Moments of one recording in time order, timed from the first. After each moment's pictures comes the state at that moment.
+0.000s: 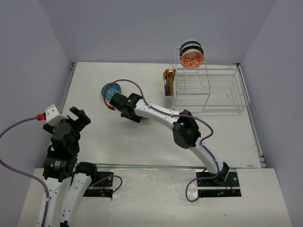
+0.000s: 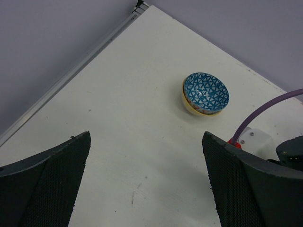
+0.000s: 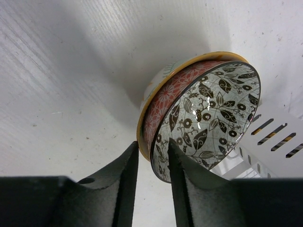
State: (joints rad) left arm -0.15 0.38 0.76 -0.62 -0.54 -0.45; right arm 1.02 2.40 2.25 -1.15 0.40 -0.20
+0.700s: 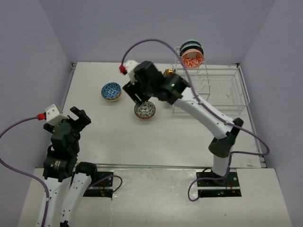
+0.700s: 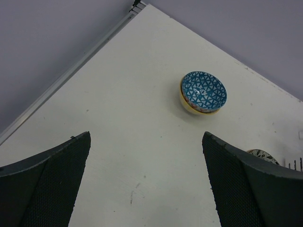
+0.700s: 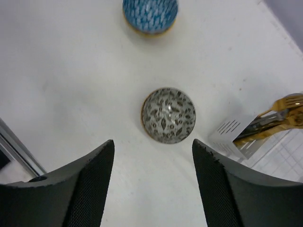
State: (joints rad) left arm -0.15 0.38 0.76 -0.62 -0.53 -0.45; right arm 0.99 1.94 2.20 -1.06 0.22 -0.06
